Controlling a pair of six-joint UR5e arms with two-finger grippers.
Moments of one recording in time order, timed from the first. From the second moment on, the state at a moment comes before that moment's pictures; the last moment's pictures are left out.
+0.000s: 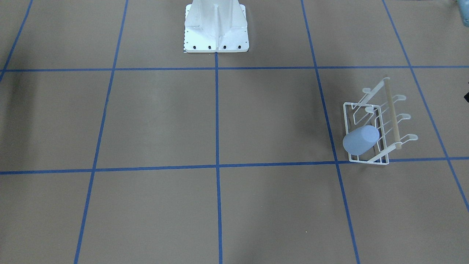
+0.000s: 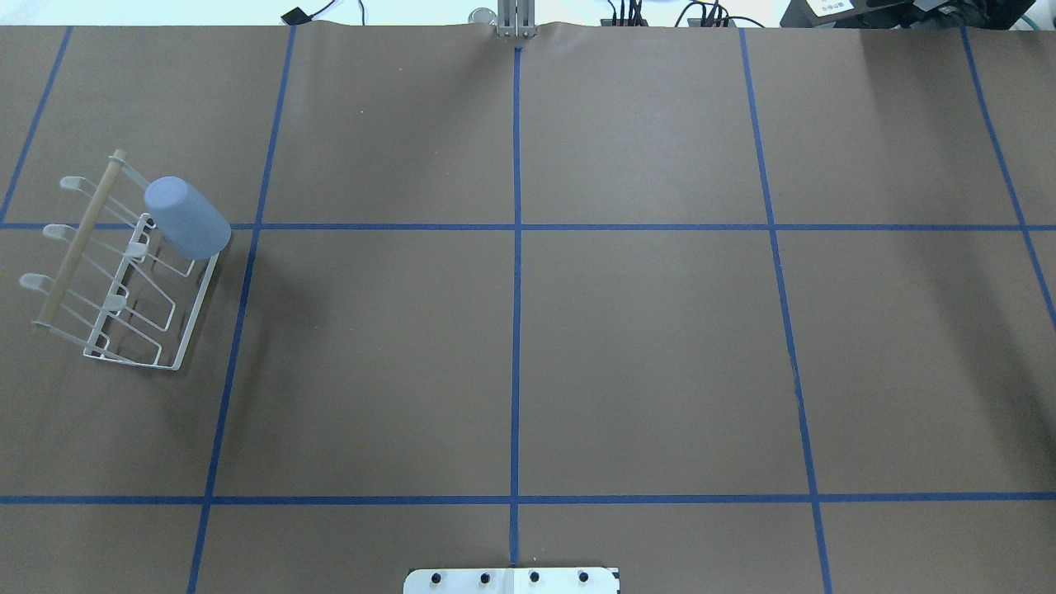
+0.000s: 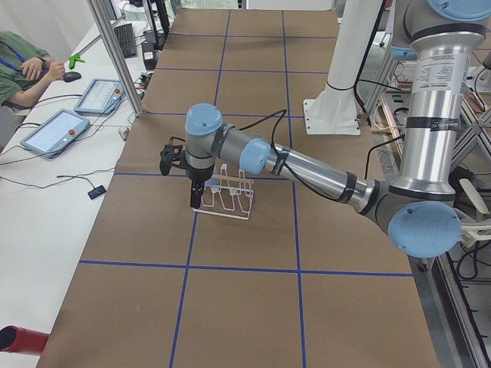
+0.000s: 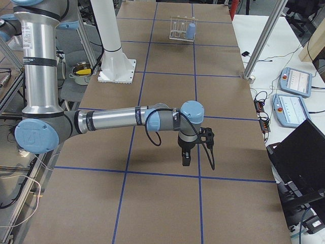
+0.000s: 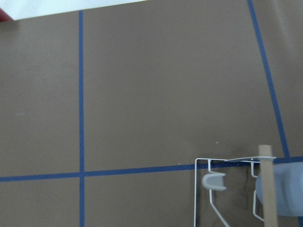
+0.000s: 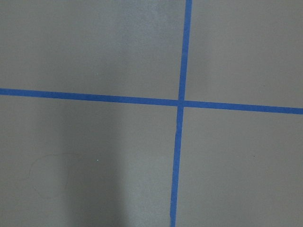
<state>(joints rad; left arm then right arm) -1.49 -1.60 -1.84 -1.62 -2.37 -0.36 1.51 -1.59 1.73 -1.64 2.29 0.06</state>
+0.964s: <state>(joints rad) -1.58 -1.48 -1.73 -1.62 -2.26 -0.19 1.55 -1.61 1.74 -1.65 2.29 0.06</state>
